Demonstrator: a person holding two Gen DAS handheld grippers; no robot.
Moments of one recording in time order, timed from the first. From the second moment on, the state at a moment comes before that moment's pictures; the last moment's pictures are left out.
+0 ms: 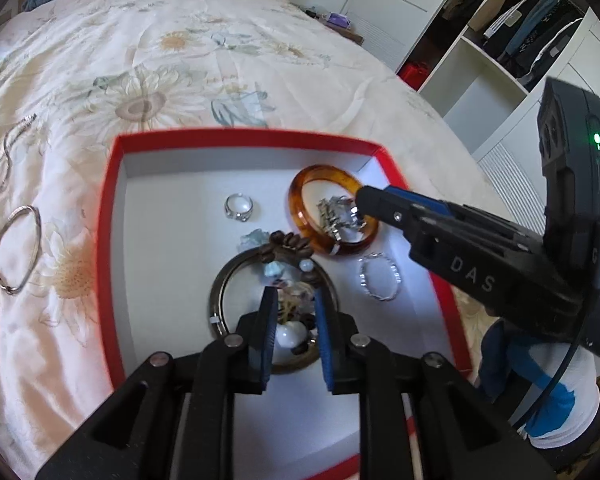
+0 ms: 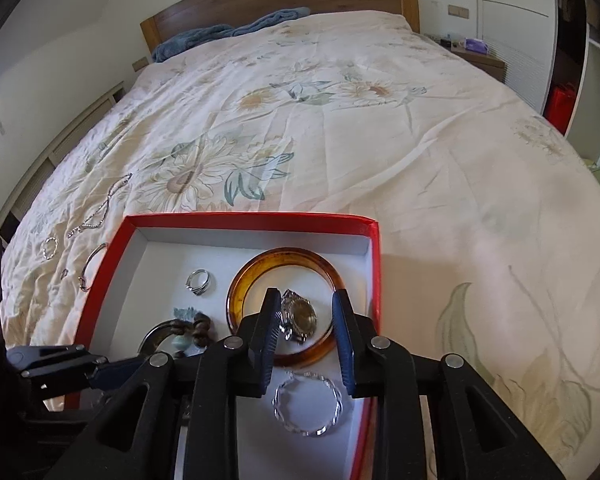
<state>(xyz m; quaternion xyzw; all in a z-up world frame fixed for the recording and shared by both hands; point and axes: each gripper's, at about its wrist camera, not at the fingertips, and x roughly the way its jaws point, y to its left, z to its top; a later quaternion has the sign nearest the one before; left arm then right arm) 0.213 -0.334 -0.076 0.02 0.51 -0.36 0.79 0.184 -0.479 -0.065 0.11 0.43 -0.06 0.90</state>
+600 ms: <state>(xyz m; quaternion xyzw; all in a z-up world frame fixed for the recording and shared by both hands) 0.145 -0.193 0.025 0.01 0.44 -0.30 0.85 0.082 -0.385 0.067 0.09 0.34 -0.03 0.93</state>
